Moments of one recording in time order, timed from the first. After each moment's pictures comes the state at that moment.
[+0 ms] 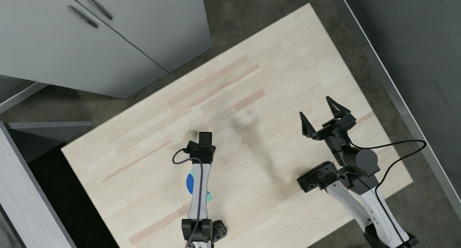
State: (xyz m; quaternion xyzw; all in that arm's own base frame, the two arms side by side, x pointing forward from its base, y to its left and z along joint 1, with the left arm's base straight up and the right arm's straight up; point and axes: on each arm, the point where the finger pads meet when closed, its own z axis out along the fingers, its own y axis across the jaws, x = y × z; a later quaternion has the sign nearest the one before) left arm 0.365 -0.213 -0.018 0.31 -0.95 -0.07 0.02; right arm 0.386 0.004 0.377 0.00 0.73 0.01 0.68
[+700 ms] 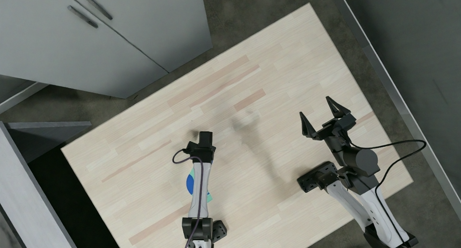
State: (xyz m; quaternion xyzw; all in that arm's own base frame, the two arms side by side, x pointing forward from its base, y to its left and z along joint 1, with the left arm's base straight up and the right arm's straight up) left arm 0.362 -0.208 -0.018 0.31 -0.95 -0.09 0.03; right arm 0.386 0.004 0.377 0.00 0.73 0.01 0.68
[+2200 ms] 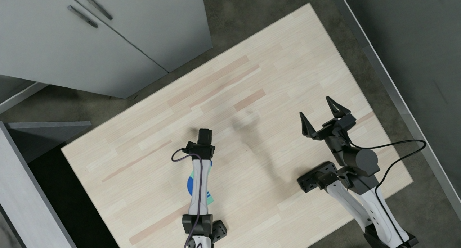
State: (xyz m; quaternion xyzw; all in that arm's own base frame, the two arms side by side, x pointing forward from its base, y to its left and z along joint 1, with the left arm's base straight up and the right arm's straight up) left arm 0.360 -0.204 -0.008 0.32 -0.94 -0.12 0.05; right arm 0.386 0.004 0.377 0.00 0.73 0.01 0.68
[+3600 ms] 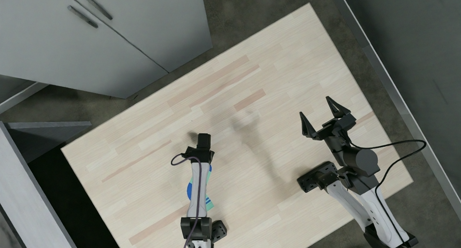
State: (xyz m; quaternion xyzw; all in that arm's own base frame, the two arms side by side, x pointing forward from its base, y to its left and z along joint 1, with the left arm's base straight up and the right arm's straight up) left arm 0.337 -0.186 -0.015 0.32 -0.94 -0.14 0.07; right arm 0.386 0.004 0.377 0.00 0.73 0.01 0.68
